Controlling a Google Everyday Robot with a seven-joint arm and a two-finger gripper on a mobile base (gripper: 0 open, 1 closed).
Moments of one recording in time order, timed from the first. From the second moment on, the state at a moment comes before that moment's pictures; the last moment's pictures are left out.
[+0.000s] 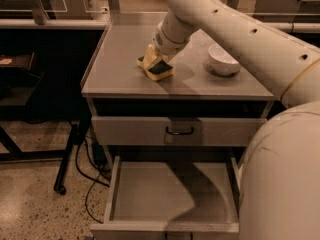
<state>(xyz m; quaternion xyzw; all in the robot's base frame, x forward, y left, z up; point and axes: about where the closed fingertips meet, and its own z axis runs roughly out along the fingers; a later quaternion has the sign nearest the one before) 0.743 0.000 0.852 -0.28 0.92 0.10 0.27</state>
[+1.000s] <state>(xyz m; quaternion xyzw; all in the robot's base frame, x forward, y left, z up) 0.727 0.009 0.885 -0.30 0.90 0.12 0.30</state>
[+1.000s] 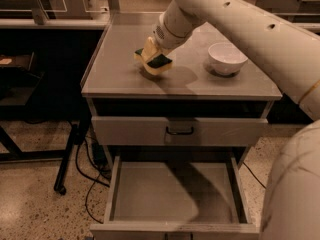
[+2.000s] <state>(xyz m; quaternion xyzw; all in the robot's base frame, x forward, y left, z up) 0.637 -0.016 0.970 -0.36 0.84 0.15 0.37</state>
